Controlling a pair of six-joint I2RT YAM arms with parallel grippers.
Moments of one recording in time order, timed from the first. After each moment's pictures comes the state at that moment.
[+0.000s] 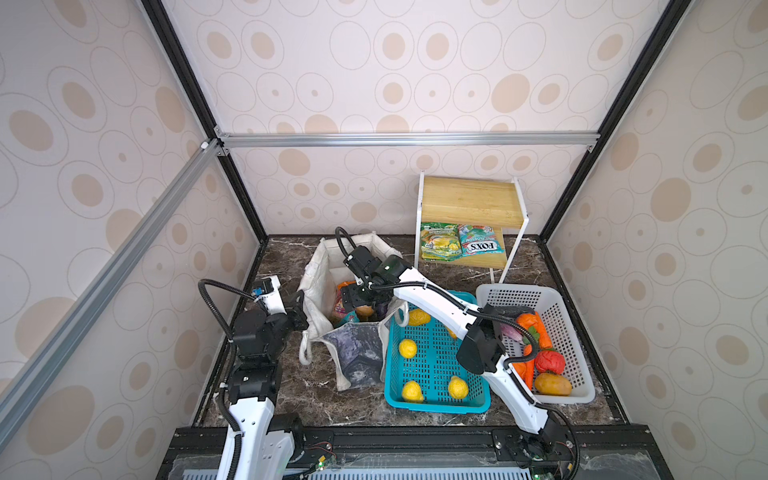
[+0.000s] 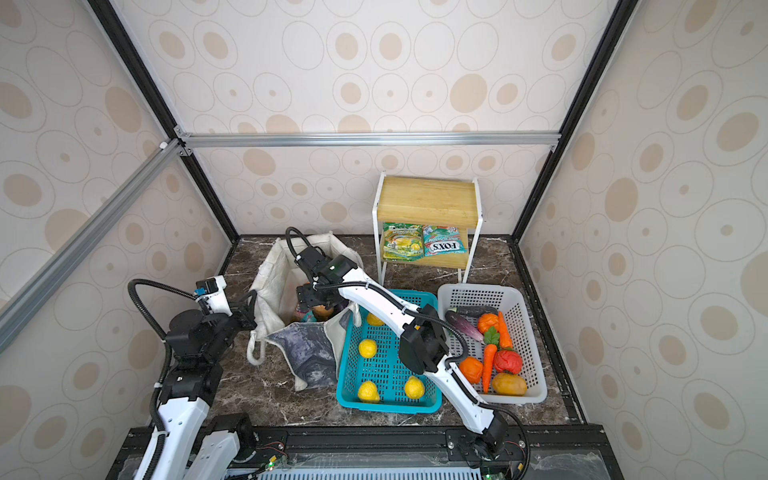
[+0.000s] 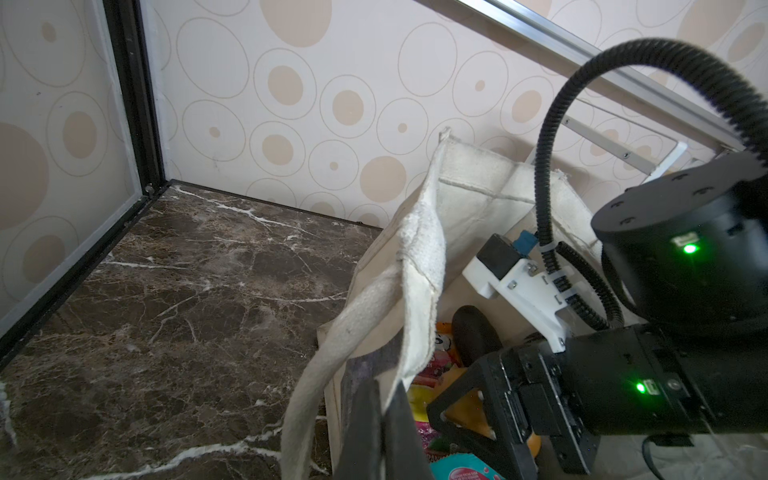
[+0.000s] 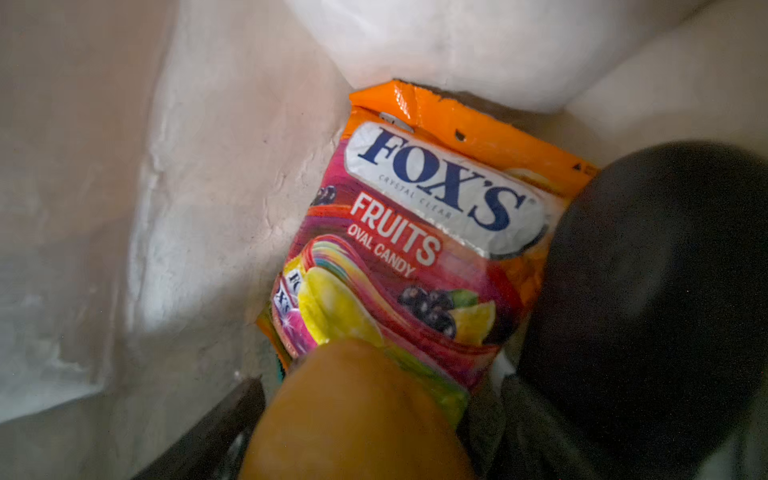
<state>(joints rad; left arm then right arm) 0.12 0.63 0.53 -0.08 0.30 -0.29 0.91 2.42 2.48 -1.10 -0.03 0.55</state>
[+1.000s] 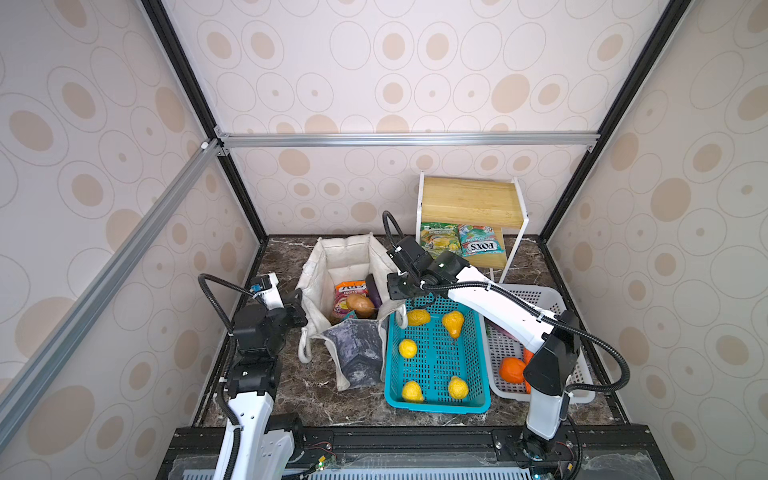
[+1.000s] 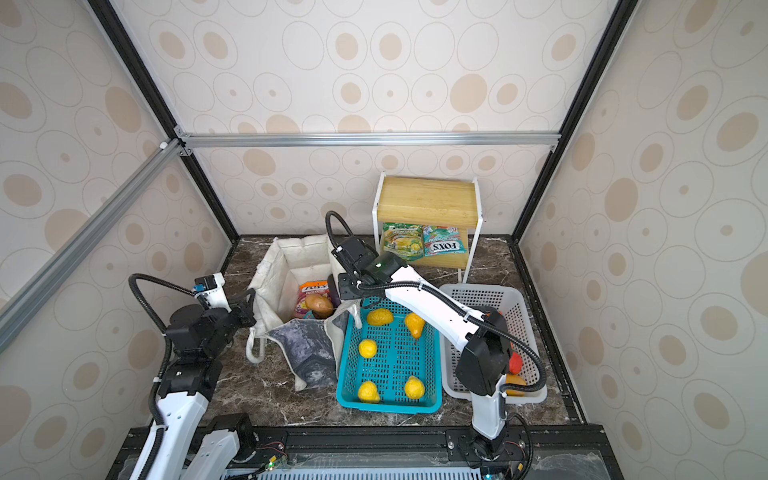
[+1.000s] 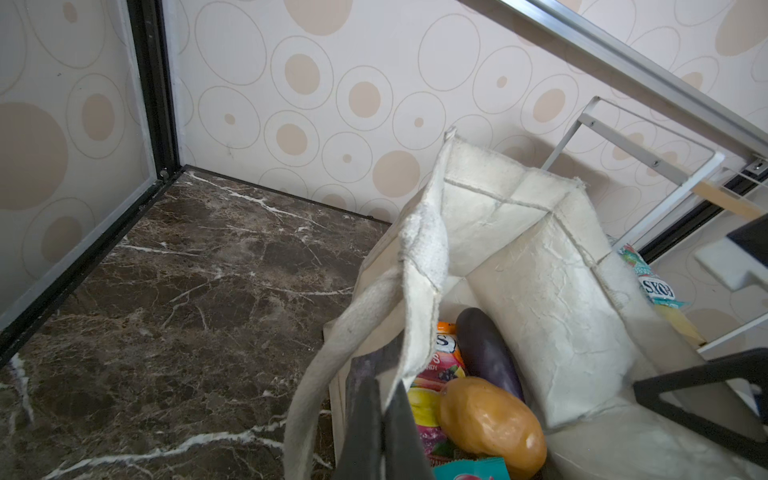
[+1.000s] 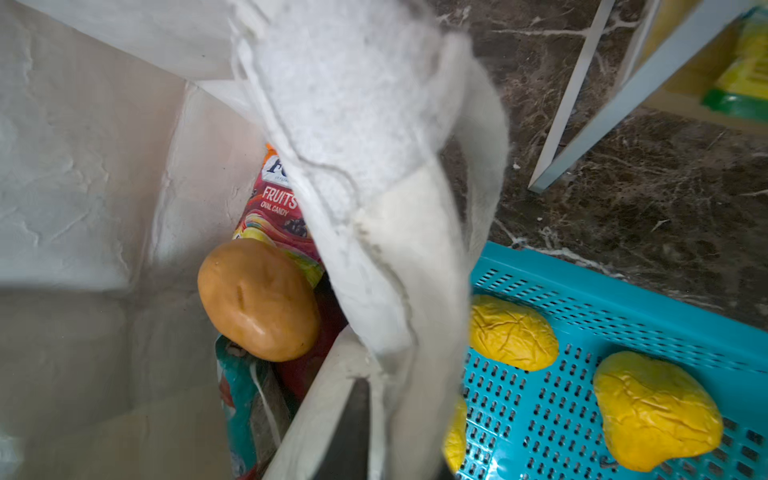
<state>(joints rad) 0.12 0.71 0.63 -0.16 0.25 -0.32 0.85 1.88 1.89 -0.93 0.11 0.58</state>
